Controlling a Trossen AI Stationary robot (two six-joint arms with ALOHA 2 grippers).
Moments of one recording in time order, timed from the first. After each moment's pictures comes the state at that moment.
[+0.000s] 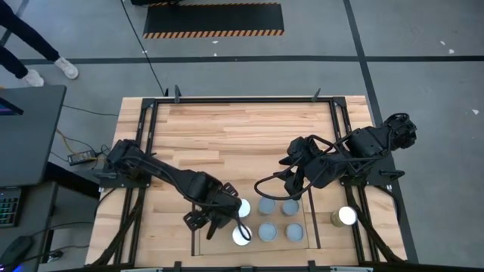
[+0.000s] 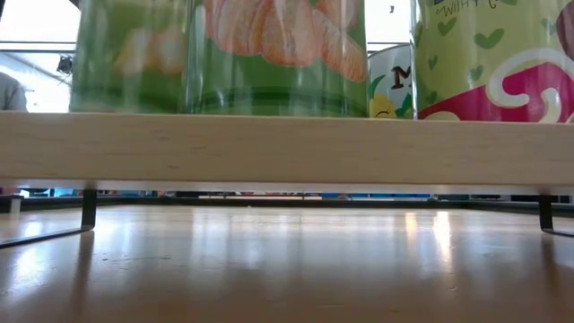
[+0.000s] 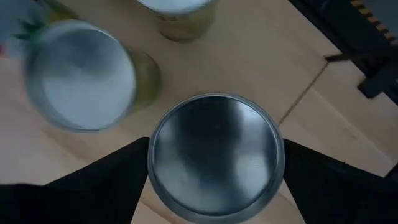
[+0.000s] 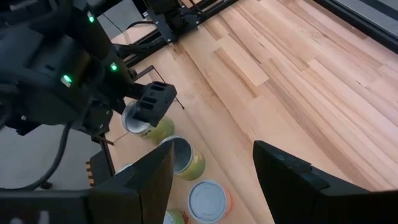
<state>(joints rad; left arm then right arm) -0.43 1.89 1.83 -1.27 0.08 0.45 0.50 1.56 1.95 -1.25 0.50 0.92</state>
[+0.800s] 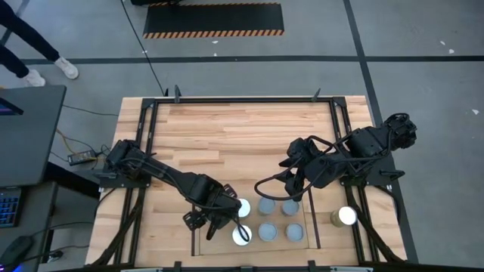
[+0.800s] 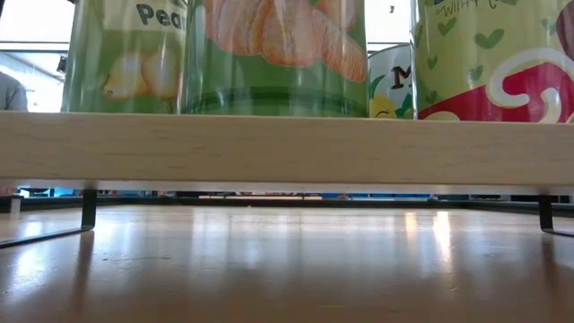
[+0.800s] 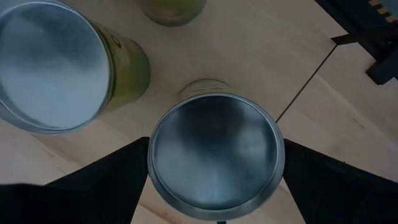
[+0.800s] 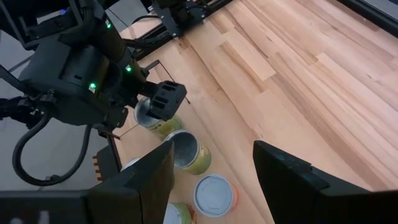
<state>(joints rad) -0.43 1.89 1.75 -1.24 0.08 0.47 0.50 1.56 1.95 -1.25 0.47 0.92</state>
